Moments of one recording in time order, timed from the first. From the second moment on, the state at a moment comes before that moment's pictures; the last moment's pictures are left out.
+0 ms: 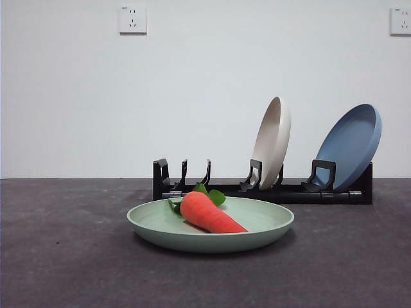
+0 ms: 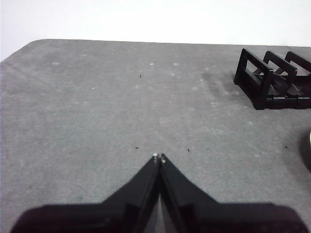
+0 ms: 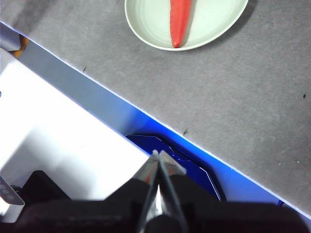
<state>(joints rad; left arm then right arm) 0.00 0.00 0.03 -0.22 0.01 -0.06 0.69 0.63 0.93 -1.20 -0.18 0.18</state>
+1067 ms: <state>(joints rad) 0.00 0.00 0.03 -0.22 0.01 -0.06 0.07 0.22 0.50 -0.33 -0.15 0.01</state>
